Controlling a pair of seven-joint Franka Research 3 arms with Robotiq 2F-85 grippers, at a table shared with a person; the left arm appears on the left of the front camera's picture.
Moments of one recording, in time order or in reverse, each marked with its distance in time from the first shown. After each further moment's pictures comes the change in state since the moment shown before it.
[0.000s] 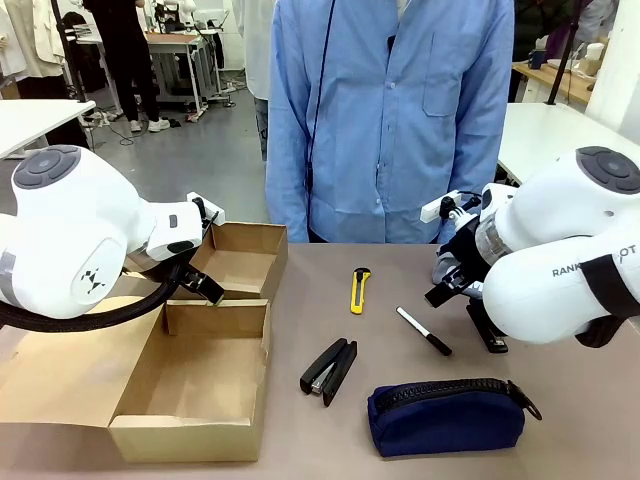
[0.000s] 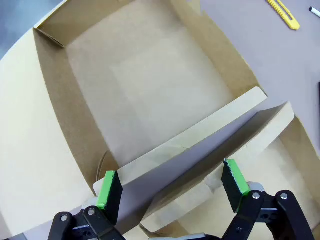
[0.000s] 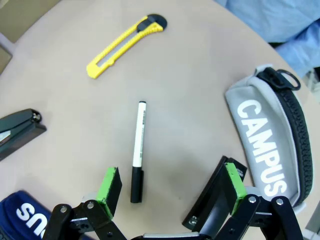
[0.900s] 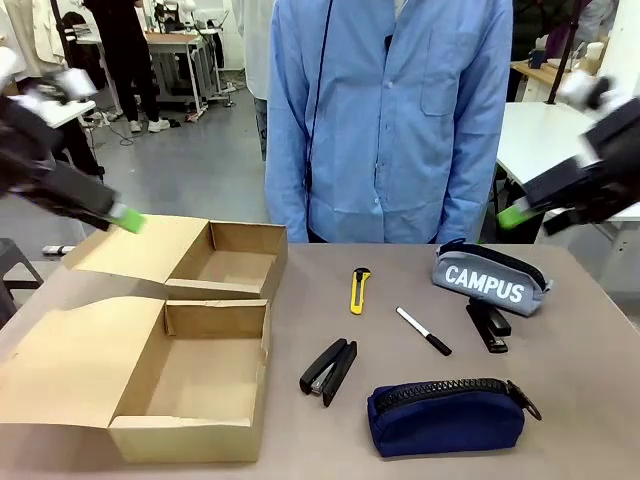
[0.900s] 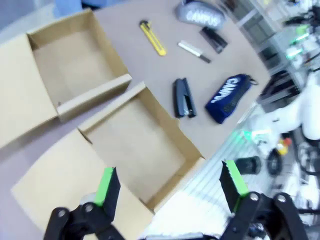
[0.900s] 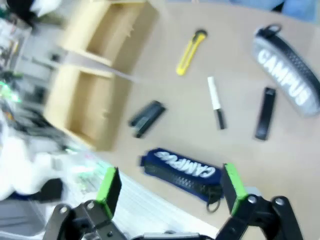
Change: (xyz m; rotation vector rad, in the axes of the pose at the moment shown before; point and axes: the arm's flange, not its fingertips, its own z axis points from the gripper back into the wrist) left arm -0.054 0.073 0.239 -0.534 -0.177 0.235; right arm -0.044 -0.079 0.240 0.478 -0.104 -0.589
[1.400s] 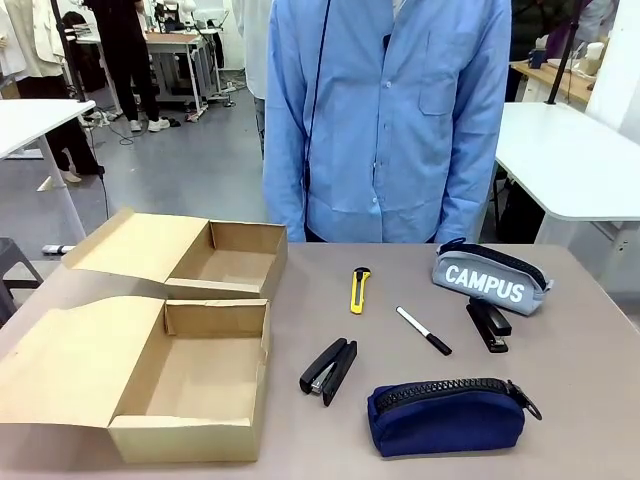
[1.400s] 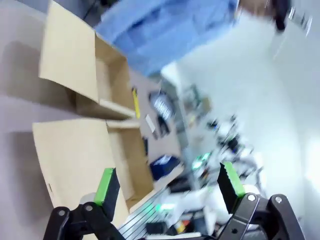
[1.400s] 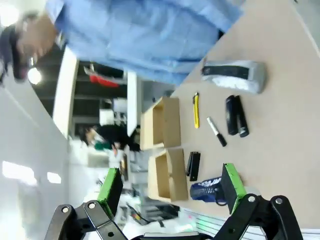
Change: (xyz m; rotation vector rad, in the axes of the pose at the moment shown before) left arm -0.164 0.186 0.116 -0.340 -0.513 0.633; right arm -0.107 -0.229 0.139 0.330 -0.418 -0.664
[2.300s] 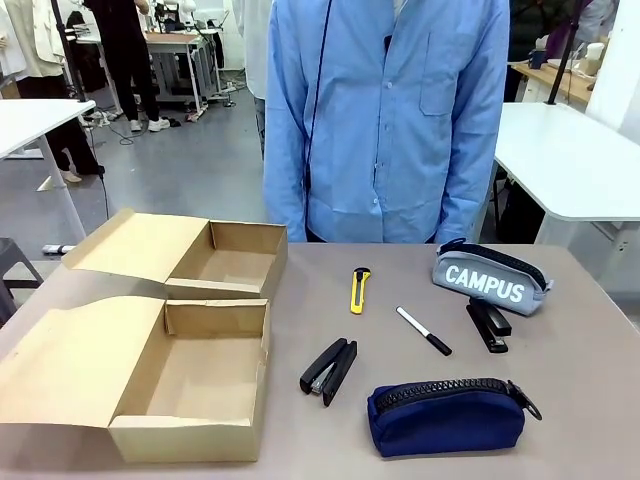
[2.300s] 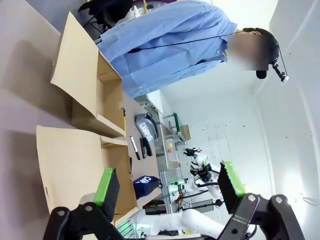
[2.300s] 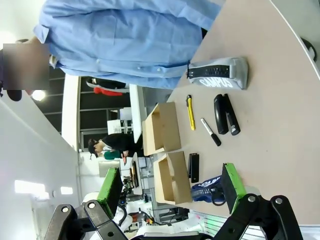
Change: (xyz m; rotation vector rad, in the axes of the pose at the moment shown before) left arm 0.001 0.018 0.013 -0.047 -0.099 0.124; right arm 0.005 -0.033 0.003 -0.004 -0.008 -0.099
